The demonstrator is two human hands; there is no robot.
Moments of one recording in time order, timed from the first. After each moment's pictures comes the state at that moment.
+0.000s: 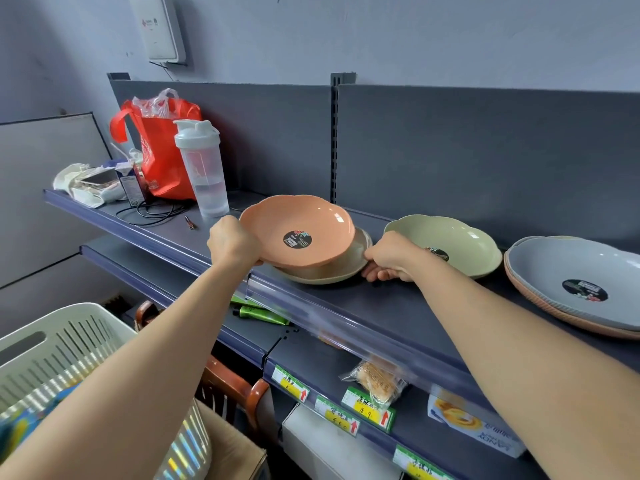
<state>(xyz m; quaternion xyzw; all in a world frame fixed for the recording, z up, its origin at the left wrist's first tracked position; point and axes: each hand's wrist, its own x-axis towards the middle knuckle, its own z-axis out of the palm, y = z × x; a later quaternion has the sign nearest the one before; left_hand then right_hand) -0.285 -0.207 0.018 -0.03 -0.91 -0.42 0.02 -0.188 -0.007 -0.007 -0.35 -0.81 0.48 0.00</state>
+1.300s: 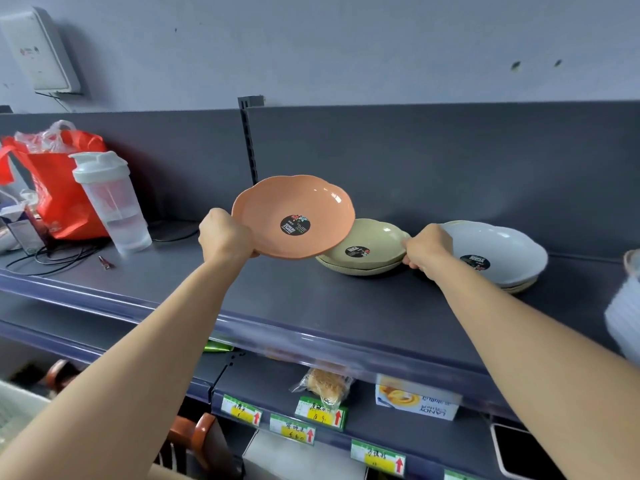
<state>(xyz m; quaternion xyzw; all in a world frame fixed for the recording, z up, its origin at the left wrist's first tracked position) -0.248 -0.124 0.041 -0.13 -0.86 -0.50 -0.01 -0.066 0.081 0.004 -0.54 -0.71 0.37 0.25</state>
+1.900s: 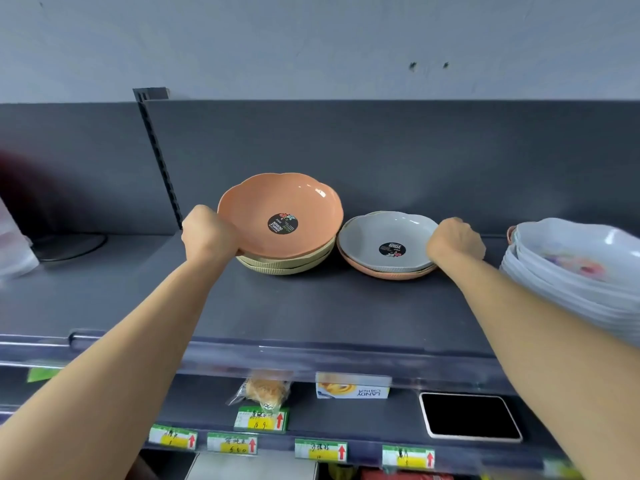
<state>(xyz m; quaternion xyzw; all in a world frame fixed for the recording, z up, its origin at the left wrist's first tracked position) -0.209 -0.046 0.031 -0.21 -0.84 -0.50 -0.07 0.057 0.123 0.017 -0.71 -0.67 0.10 0.19</state>
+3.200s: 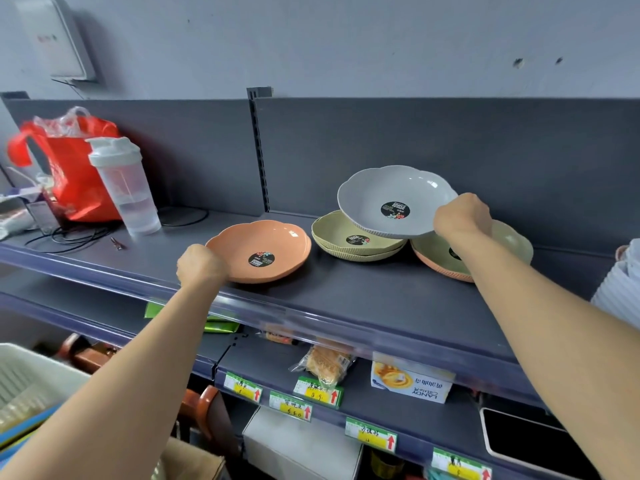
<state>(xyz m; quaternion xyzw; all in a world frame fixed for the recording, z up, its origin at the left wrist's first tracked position) -0.263 -0.169 -0.016 -0.02 -0.93 -0.38 -0.03 -0.023 0.065 0.051 -0.59 -0.70 0.26 0.31</state>
